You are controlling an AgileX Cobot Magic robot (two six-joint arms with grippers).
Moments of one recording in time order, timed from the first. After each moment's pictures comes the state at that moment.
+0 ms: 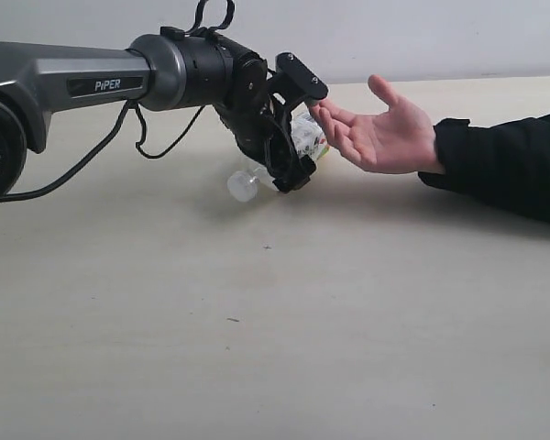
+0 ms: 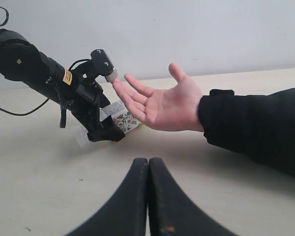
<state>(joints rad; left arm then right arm) -0.50 2.41 -1.90 0.11 0.62 0.30 0.21 0.26 -0.11 0.73 0.23 -0.51</state>
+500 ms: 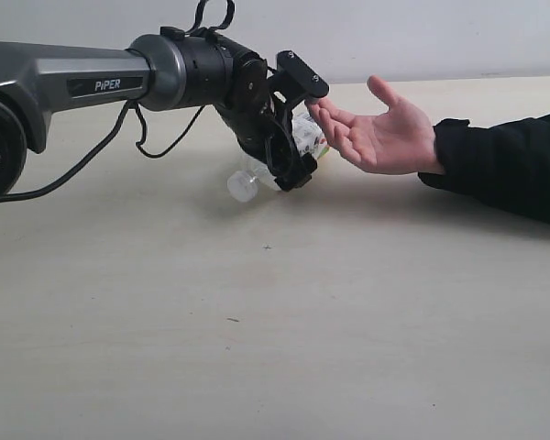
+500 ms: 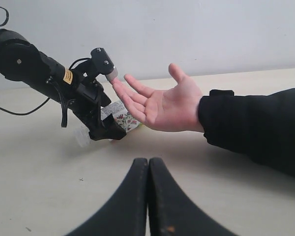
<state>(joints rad) -0.50 2.41 -1.90 0.11 0.61 0.29 0.21 0.26 -0.11 0.73 0.23 -0.51</state>
